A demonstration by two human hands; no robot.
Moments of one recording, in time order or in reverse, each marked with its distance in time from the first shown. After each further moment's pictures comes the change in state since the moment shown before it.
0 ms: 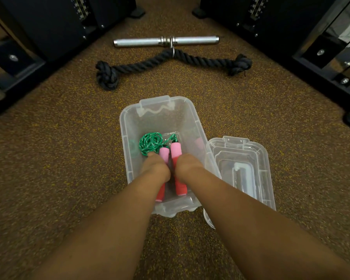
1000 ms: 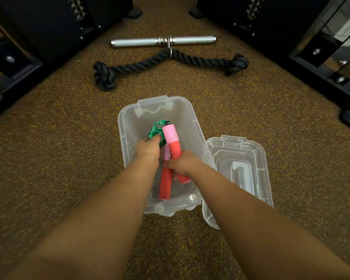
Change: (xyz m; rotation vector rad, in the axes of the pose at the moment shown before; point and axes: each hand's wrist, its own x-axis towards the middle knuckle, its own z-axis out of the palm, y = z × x) left_hand 0.049 0.010 -0.001 -1.172 -0.006 -0.026; right_hand -0.002 0.004 -0.011 0.378 -0.102 0.020
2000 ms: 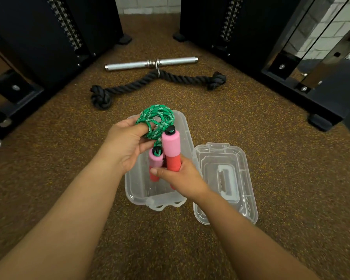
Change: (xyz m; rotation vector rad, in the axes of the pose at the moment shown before) left_hand -0.175 0.132 -0.035 0.045 -0.456 0.221; right_hand -0.111 -0.007 -0.017 0.407 -0.004 -0.540
